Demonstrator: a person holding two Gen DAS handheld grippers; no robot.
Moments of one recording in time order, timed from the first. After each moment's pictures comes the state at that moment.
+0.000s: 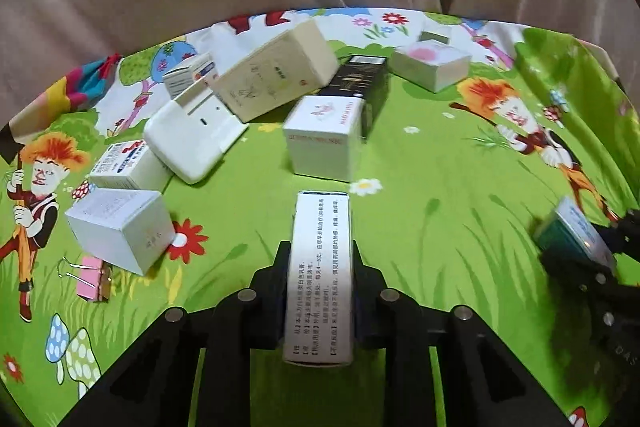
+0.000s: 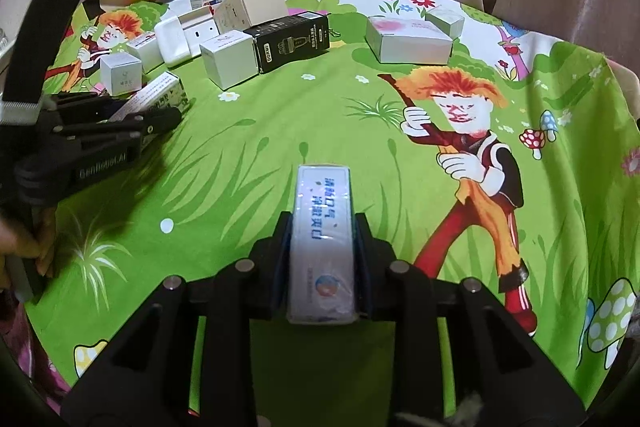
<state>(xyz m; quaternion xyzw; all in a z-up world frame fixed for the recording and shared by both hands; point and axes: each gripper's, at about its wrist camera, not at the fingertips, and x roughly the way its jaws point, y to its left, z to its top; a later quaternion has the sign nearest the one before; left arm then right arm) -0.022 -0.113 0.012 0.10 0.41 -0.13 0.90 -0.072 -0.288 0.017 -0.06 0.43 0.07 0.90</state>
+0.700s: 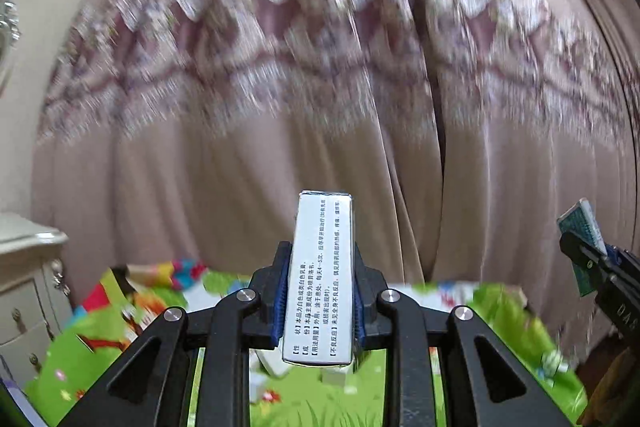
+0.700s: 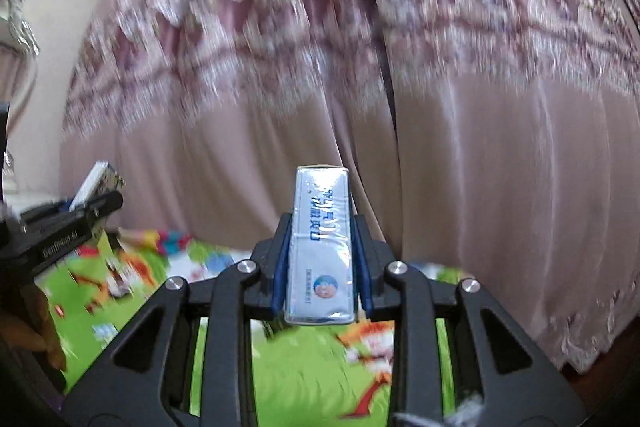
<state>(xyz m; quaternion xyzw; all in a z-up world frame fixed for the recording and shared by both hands) -0.209 -0.040 0.198 -0.02 -0.02 -0.10 0.99 -0.256 -0.263 0.194 -0.01 -0.04 -0.02 1.00</state>
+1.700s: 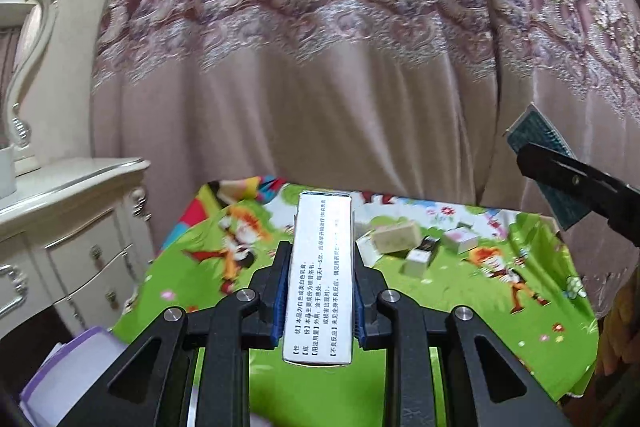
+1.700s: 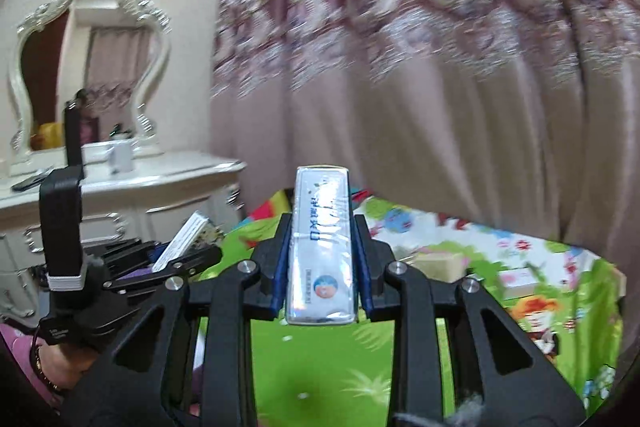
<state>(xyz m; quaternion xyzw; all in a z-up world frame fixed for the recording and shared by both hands) -0.265 0.077 0.158 -0.02 0.14 -0.02 0.99 -0.255 -0.117 0.209 -0.04 0.09 0.27 0.96</state>
